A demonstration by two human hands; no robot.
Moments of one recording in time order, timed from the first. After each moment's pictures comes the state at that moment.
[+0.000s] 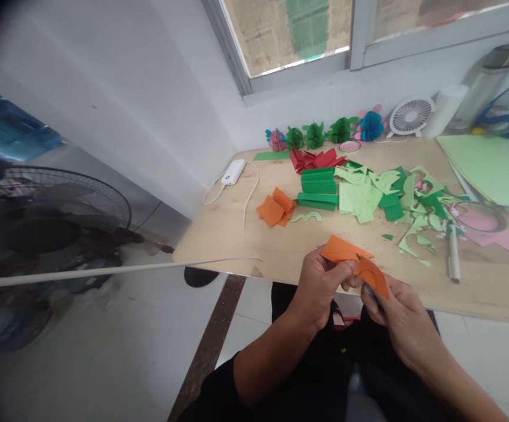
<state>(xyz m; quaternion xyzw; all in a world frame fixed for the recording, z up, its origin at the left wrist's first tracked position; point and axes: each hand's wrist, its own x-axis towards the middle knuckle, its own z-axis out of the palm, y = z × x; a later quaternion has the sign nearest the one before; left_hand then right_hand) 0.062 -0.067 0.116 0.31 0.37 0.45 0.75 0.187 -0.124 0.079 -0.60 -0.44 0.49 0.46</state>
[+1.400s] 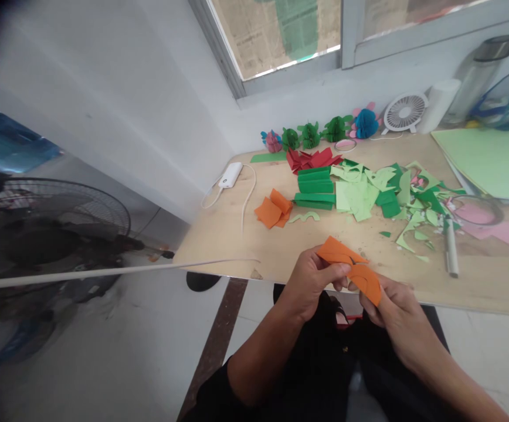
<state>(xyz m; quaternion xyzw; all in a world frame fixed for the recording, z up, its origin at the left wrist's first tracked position) 0.044 -0.056 0.101 0.37 0.35 0.37 0.78 0.186 -0.128 0.076 -0.62 -0.43 0.49 0.43</state>
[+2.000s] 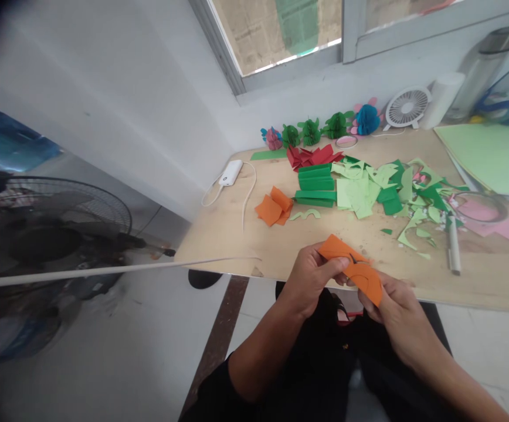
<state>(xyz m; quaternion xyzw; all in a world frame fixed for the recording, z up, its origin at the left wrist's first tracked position) 0.044 -0.055 0.105 0.38 0.37 0.39 0.75 0.182 -0.128 0.077 -0.62 -0.40 0.51 0.43</state>
